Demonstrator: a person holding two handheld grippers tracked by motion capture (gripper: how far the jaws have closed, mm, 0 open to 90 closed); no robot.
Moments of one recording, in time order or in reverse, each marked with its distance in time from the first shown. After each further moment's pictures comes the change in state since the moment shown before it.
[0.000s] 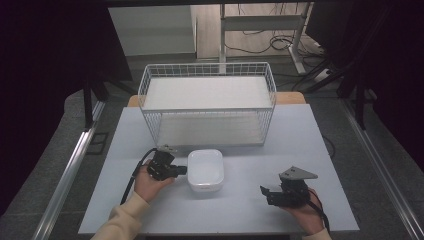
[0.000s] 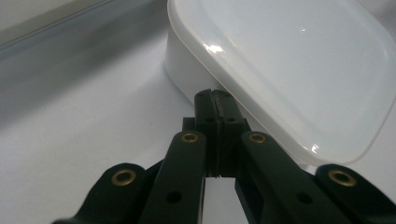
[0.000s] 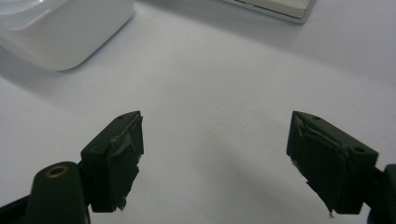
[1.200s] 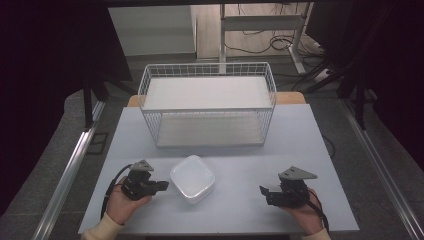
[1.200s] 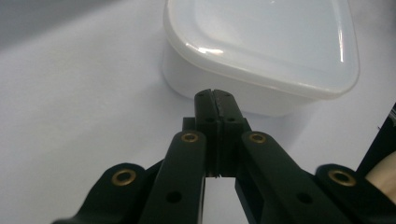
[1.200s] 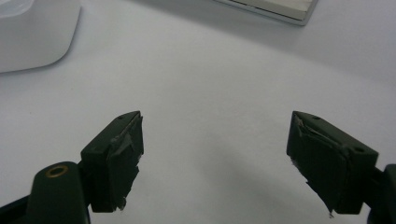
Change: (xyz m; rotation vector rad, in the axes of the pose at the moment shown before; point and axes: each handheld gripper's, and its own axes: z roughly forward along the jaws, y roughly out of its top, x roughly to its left) left arm -0.003 -0.058 -0.051 -0.001 0.000 0.016; right arm 0.002 0.001 0.000 -0.005 -0.001 0.001
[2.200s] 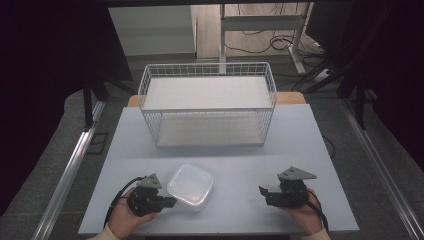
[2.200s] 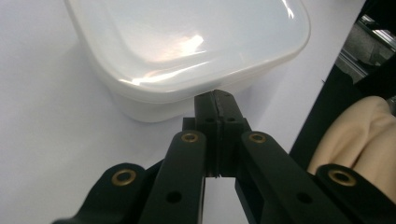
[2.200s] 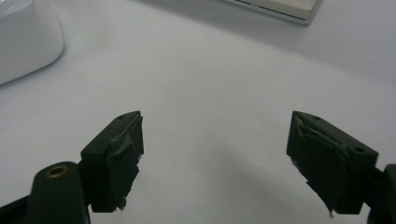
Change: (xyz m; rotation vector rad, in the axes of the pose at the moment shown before) left arm -0.032 -0.016 0.002 0.042 -0.100 0.122; right arm 0.001 0.000 0.001 0.003 0.009 -0.002
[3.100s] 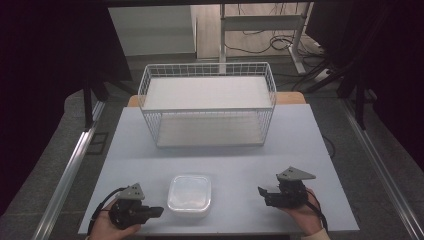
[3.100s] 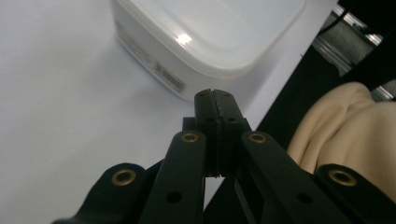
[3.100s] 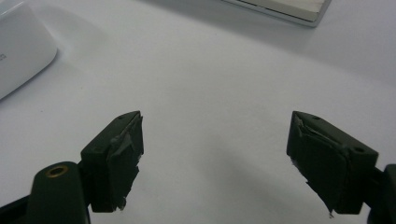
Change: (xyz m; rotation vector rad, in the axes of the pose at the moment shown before) left arm -0.014 -0.036 -0.031 -0.006 -0.020 0.000; right arm 0.002 0.001 0.000 -0.002 0.013 -0.007
